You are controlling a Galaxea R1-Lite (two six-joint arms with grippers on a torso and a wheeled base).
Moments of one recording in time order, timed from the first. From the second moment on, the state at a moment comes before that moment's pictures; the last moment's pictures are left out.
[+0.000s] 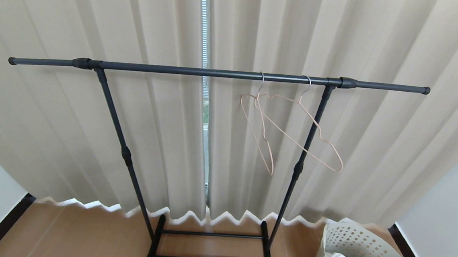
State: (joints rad) left arm -0.01 0.00 -0.03 0.08 -0.17 0.03; right arm 0.00 0.00 0.00 0.01 0.03 0.01
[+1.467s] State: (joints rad) left arm -0.01 0.00 -0.03 0.08 -0.18 0.03; right arm 0.00 0.00 0.00 0.01 0.03 0.00
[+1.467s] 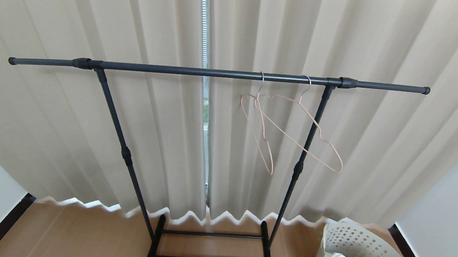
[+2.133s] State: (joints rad) left arm -0.01 0.00 -0.04 0.08 -0.18 0.03; right arm 0.00 0.00 0.00 0.01 0.03 0.00
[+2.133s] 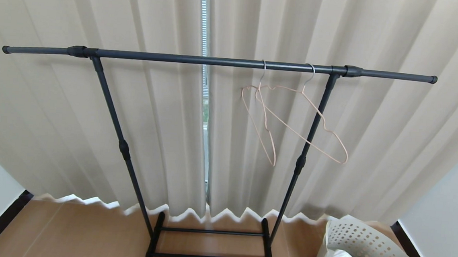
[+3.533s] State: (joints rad) left arm -0.01 0.00 -0.04 0.08 -0.18 0.03; right arm 0.00 0.00 0.00 0.01 0.03 0.00
